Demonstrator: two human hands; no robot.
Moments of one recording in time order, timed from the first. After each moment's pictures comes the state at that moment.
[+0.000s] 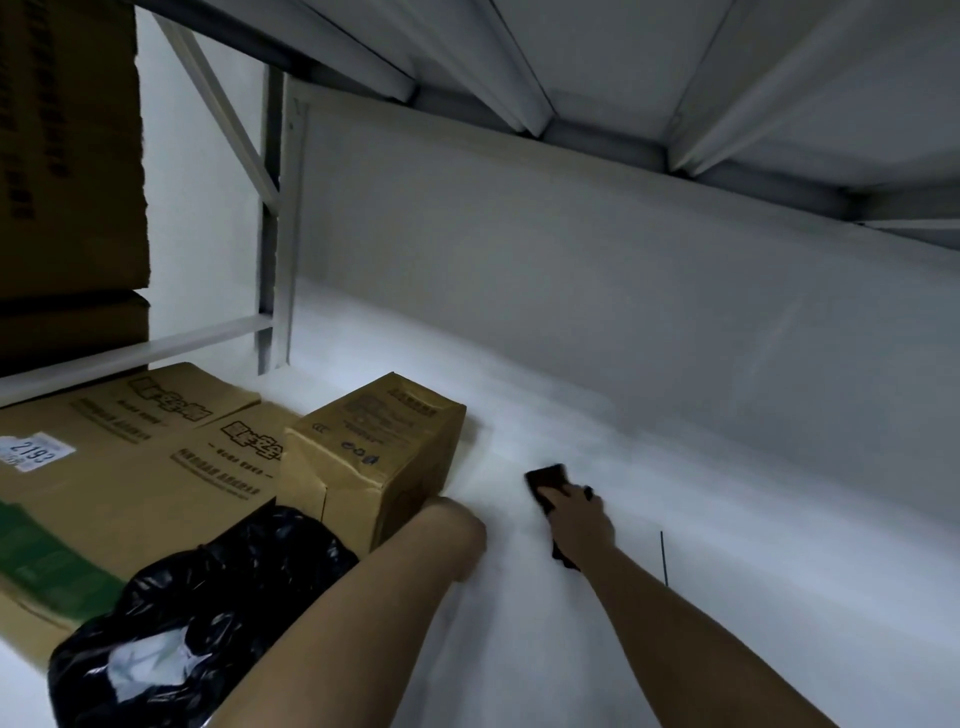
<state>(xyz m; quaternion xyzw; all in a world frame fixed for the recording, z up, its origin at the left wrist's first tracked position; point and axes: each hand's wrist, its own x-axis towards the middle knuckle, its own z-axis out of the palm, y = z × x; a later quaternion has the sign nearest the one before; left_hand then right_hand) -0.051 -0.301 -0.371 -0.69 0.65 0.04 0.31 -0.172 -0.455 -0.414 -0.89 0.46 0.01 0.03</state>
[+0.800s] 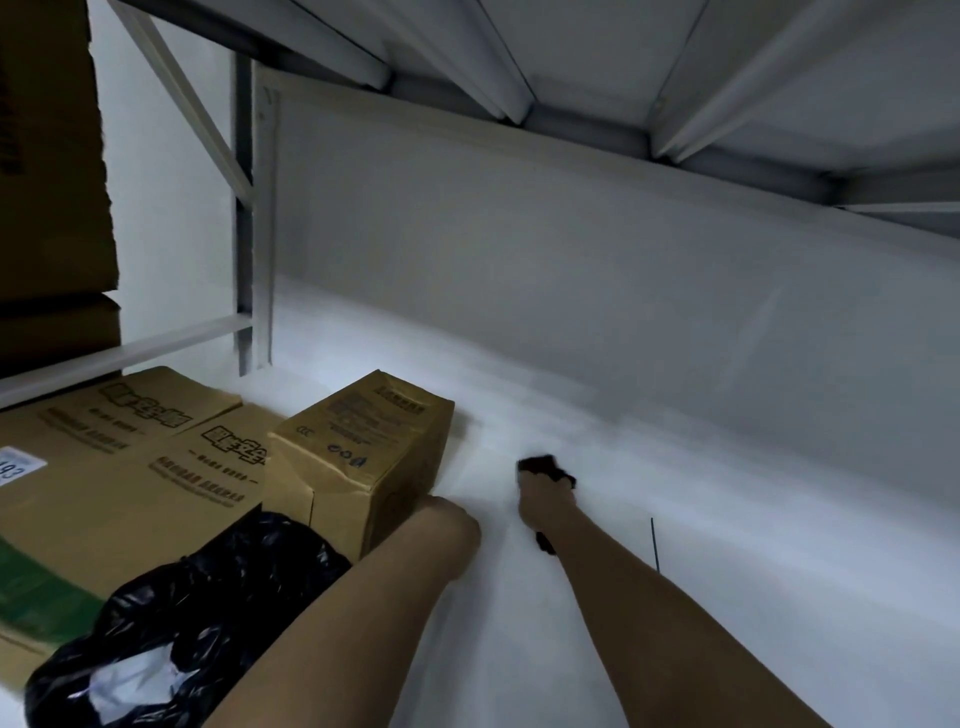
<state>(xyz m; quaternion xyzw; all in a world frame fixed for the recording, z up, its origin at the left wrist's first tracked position) -0.055 -0.304 -0.380 -0.72 0.63 0.07 0.29 -0.133 -0.436 -0.396 -0.86 0.51 0.05 0.04</state>
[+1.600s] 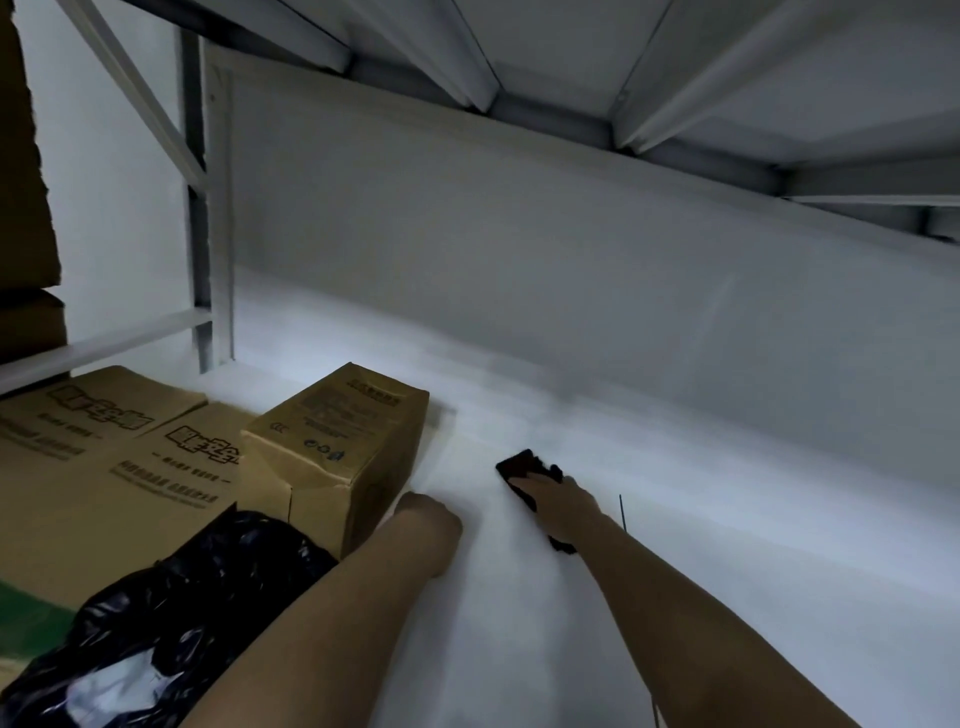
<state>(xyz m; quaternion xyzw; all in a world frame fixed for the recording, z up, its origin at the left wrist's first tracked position) -0.066 -0.293 -0.373 -0.71 0.65 0.04 0.26 -0.200 -0.438 -0.388 -0.90 0.43 0.10 0.03</state>
